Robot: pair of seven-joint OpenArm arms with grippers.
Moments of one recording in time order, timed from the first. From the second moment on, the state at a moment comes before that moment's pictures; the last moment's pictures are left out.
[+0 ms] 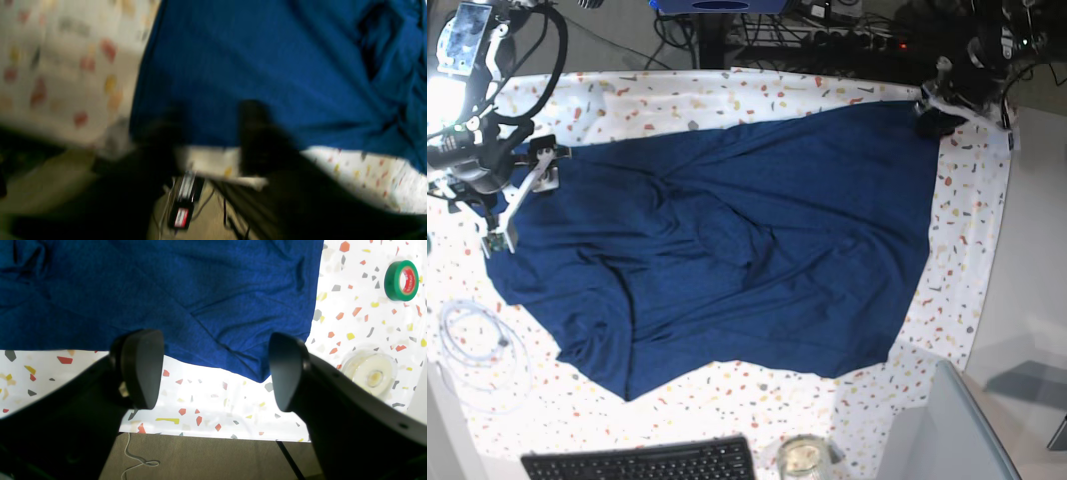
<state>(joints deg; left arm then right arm) 32.5 -13.5 -24.9 96.5 -45.6 -13.7 38.1 -13.9 2.0 18.1 111.0 0.5 24.9 -67.6</state>
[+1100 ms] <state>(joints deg) 0.0 -20.2 19.1 90.8 12.2 -23.7 51.0 -14.6 1.9 18.1 109.4 0.7 24.9 -67.6</state>
